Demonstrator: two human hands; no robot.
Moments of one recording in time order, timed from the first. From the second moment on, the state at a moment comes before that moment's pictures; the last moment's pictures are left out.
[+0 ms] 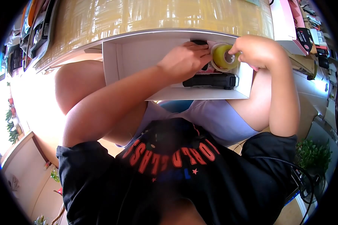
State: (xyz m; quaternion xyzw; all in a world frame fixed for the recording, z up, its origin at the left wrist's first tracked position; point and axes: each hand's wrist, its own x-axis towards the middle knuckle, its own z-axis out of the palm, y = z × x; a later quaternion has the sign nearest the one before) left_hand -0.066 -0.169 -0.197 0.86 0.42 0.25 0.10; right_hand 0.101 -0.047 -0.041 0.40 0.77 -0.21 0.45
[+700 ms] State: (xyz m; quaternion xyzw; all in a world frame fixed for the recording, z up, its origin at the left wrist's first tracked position) left_hand -0.056 -0.186 -0.182 0.87 0.47 0.13 0.08; right_hand 0.138 0.059 -0.069 0.42 0.88 -0.15 -0.17
